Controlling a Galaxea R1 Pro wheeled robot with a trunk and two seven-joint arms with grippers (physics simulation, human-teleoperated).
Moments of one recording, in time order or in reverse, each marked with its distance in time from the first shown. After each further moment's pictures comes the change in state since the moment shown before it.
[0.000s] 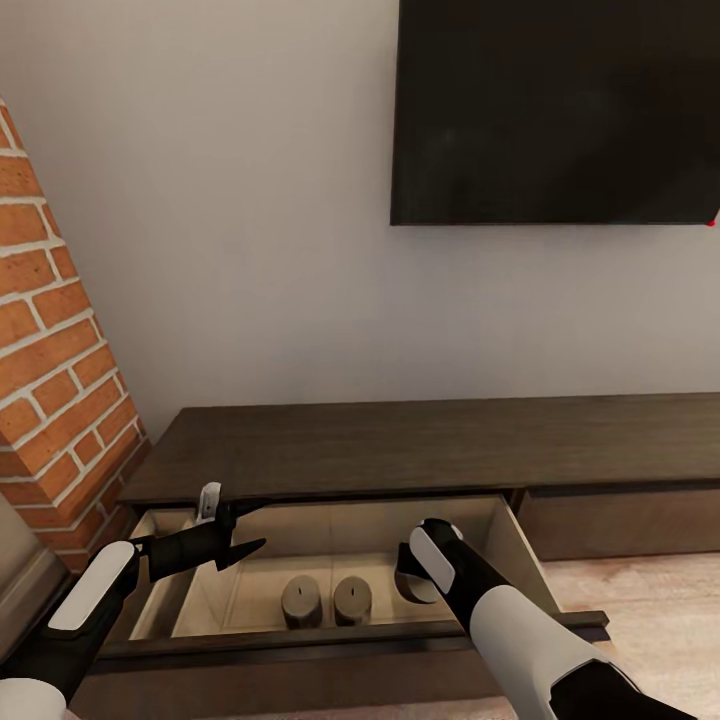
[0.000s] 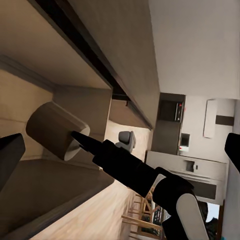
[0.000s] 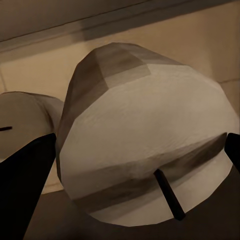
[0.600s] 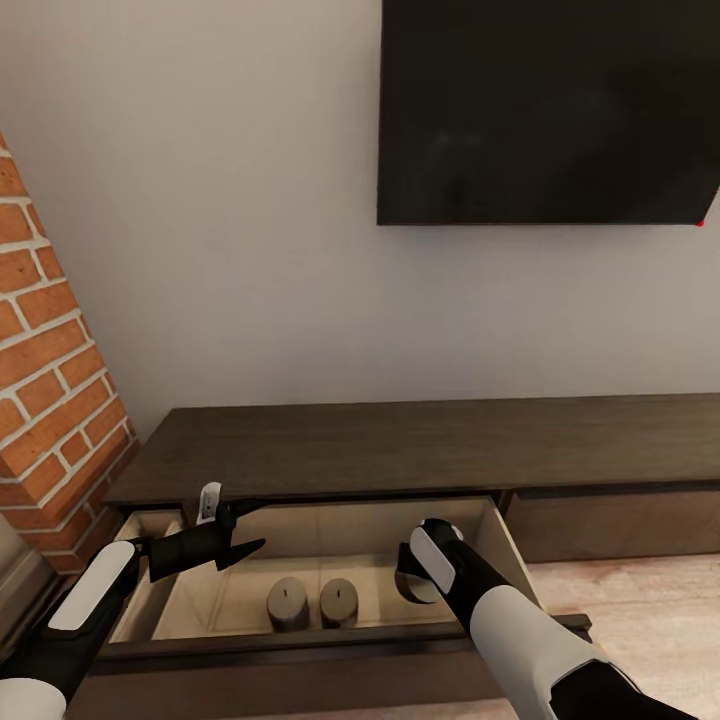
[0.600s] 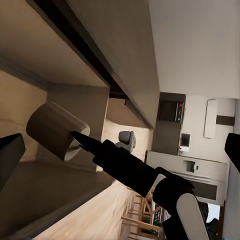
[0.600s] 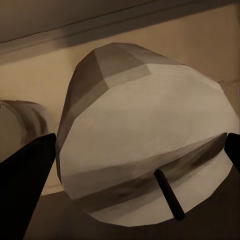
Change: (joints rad) left arm 0.000 0.000 0.000 -0.001 -0.002 0.000 0.000; right arm 0.000 0.000 0.000 0.000 -0.001 0.000 0.000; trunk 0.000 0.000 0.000
